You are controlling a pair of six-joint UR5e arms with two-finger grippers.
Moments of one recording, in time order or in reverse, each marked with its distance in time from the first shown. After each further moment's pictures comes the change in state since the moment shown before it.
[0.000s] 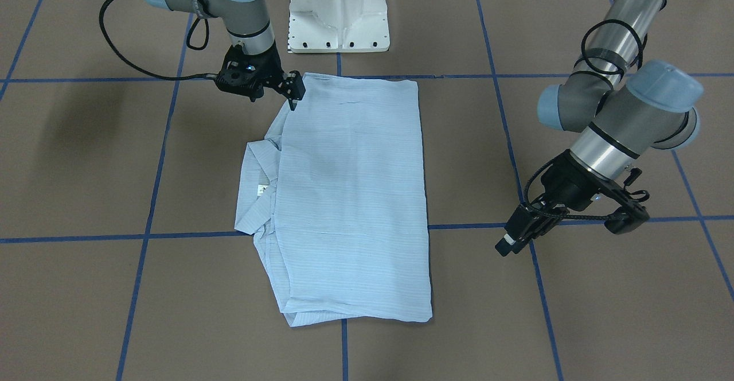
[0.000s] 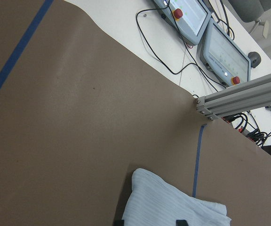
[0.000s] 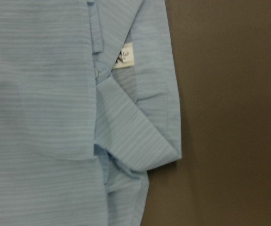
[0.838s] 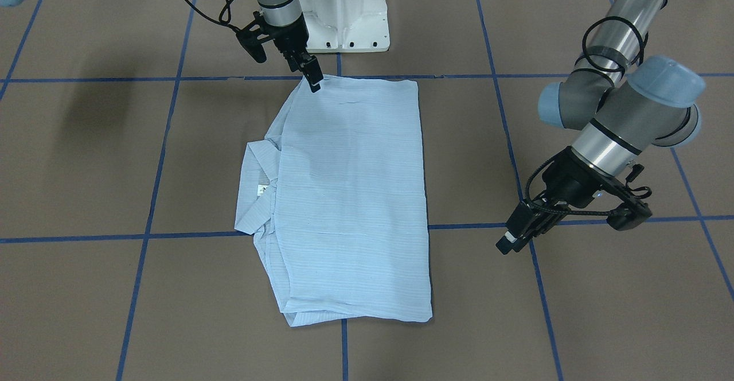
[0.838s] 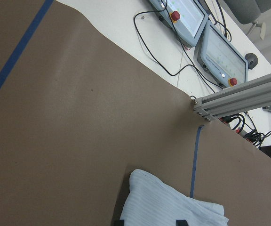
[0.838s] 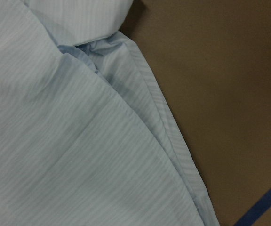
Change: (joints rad) left arm -0.002 0.007 -0.020 0.000 0.005 0.002; right arm -0.184 0.001 -0.008 0.080 -0.199 0.680
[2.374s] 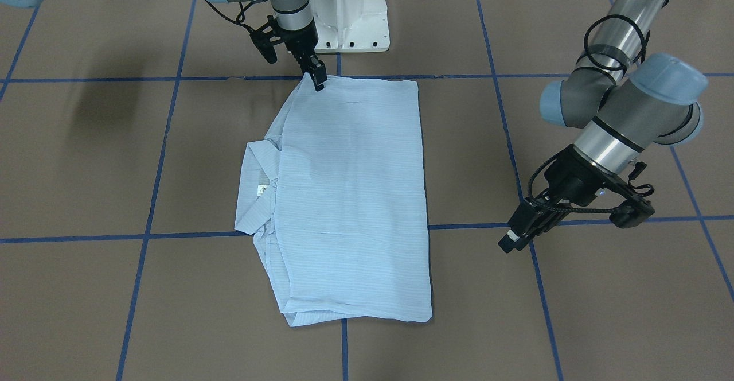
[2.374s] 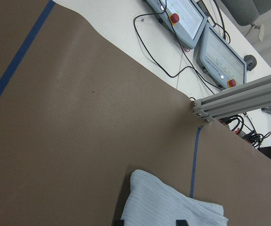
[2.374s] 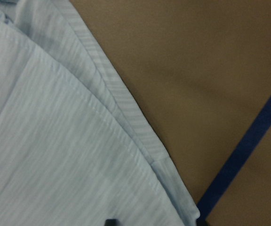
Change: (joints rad) left arm -0.001 0.008 -0.008 0.002 0.003 0.000; right arm -0.048 0.030 -0.085 0.024 -0.014 0.063
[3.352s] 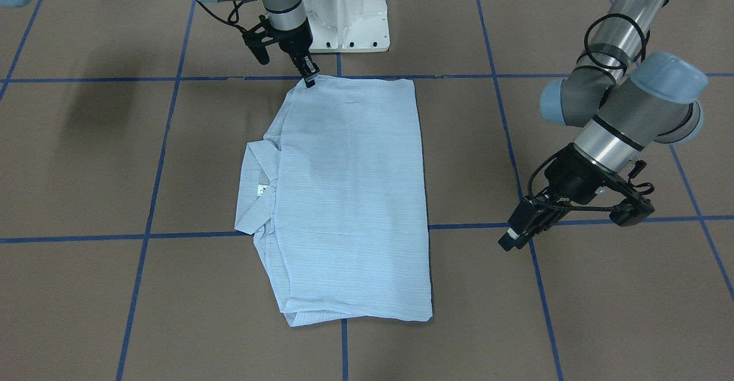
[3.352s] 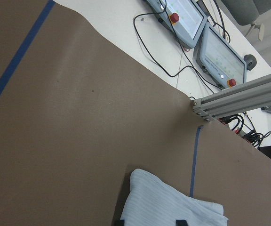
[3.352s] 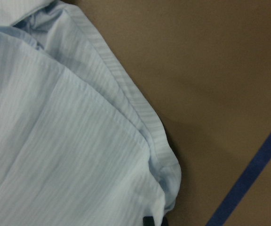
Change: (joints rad) left arm 0.002 0.015 -0.019 0.004 -0.002 -0.001; right arm 0.039 -0.049 0.073 0.000 0.037 -0.010
